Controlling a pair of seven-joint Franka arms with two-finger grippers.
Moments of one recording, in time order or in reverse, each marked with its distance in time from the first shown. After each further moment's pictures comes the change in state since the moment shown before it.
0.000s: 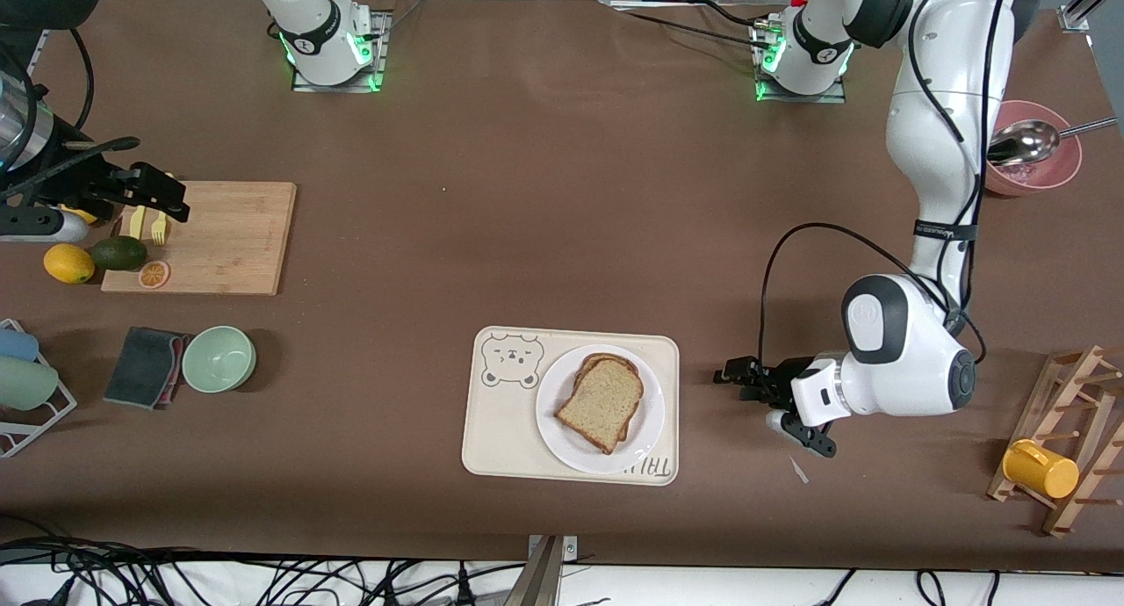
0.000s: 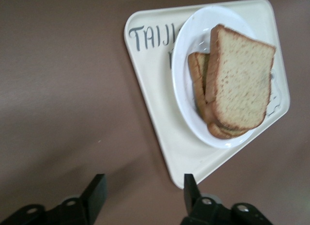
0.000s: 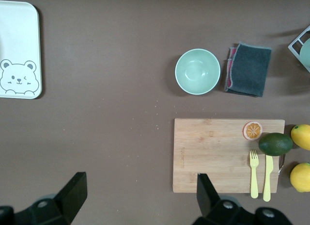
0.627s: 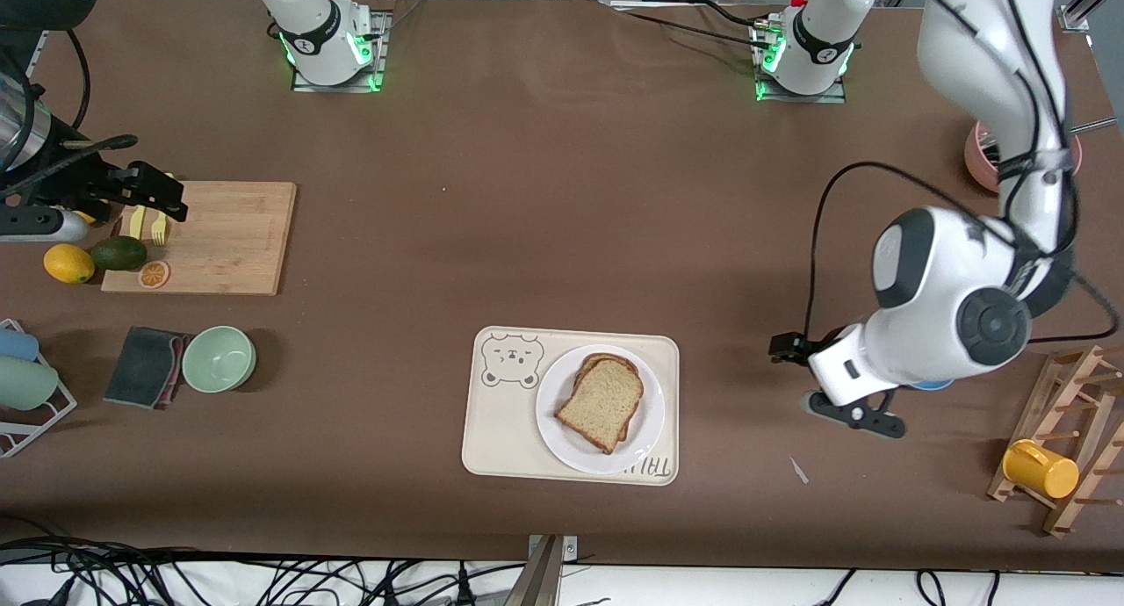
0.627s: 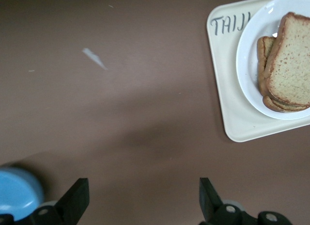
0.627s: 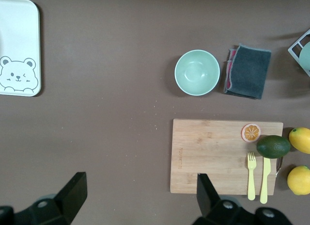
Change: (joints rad) left arm -0.023 -0.251 -0.013 0.004 0.511 -0.202 -0.420; right arm -0.001 0.000 -0.006 0.000 0.000 0.000 -0.027
